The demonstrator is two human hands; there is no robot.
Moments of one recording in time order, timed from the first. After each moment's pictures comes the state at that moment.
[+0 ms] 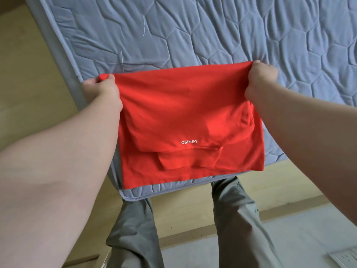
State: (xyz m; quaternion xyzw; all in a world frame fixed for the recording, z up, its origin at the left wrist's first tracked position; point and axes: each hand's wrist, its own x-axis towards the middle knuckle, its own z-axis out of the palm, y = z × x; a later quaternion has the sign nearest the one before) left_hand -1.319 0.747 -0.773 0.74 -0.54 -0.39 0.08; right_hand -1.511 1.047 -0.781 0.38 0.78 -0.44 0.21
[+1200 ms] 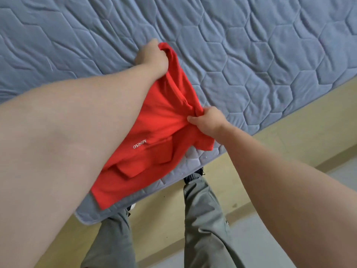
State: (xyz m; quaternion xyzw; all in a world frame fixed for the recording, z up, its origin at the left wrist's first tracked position) left_hand -1.558 1.032 -0.771 0.30 -0.91 -0.19 -0.20; right_hand -1.459 1.228 -0.754 0.08 0.82 -0.31 0.47
